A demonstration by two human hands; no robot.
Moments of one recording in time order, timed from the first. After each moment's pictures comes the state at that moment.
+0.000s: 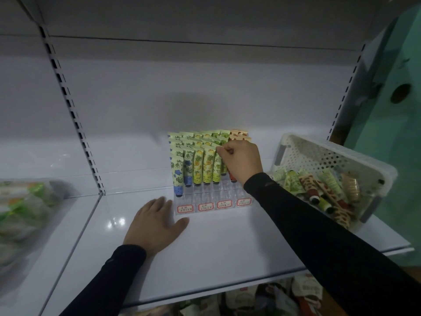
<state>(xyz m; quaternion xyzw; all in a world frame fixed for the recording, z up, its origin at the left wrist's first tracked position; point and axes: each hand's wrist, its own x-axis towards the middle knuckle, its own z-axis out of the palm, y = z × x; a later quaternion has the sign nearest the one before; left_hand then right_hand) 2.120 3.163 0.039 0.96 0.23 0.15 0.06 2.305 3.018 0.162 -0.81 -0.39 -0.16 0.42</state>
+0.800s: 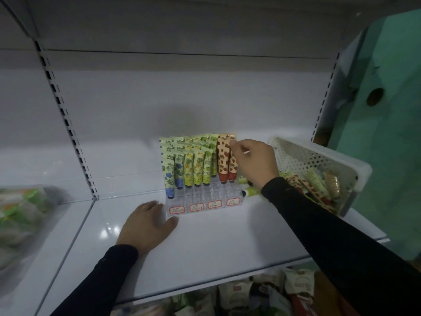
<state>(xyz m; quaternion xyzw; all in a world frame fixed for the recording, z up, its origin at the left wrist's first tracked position) 2.109 3.137 0.071 0.95 0.26 0.15 0.12 2.302 2.956 0.179 -0.80 -0.36 -0.20 0.43</state>
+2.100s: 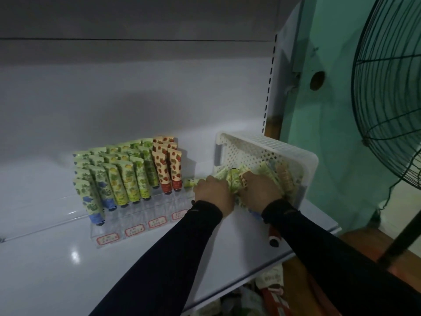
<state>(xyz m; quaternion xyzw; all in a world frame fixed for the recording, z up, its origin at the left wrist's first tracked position) 2.351 2.973 0.091 0.99 0.14 0.05 0.02 2.405 2.854 0.097 -0.95 -0.24 -0.07 0.17</state>
